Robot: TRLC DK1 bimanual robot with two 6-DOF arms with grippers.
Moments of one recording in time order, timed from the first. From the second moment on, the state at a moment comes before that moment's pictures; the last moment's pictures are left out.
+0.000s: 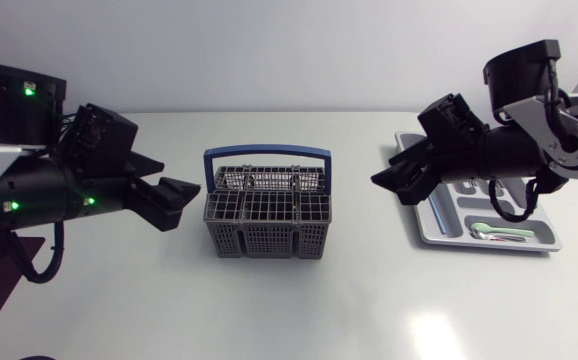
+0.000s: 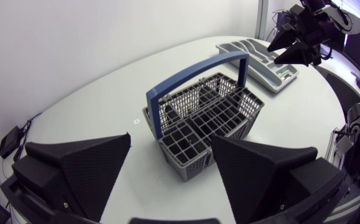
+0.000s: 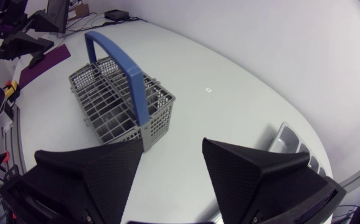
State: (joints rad) left arm -0.41 1.05 0.80 -0.36 0.07 0.18; right arm 0.19 1.35 0.94 -0.35 -0.39 -0.45
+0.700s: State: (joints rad) left arm -0.36 1.22 0.67 -0.24 0.07 0.24; right arm 0.42 1.39 0.82 -0.30 -0.40 -0.43
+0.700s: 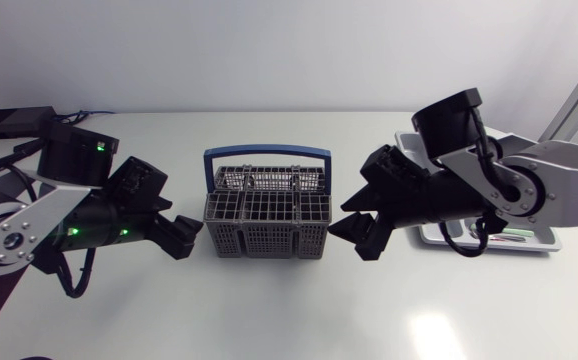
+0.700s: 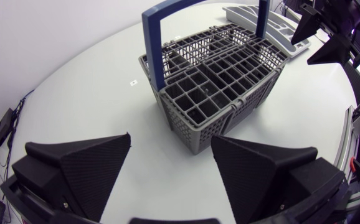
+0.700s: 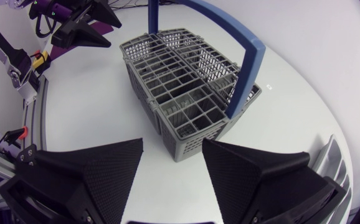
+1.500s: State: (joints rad) left arm -0.36 1.37 0.69 -0.16 0.07 0.25; right arm 0.42 1.56 0.88 -0.24 -0.33 -0.41
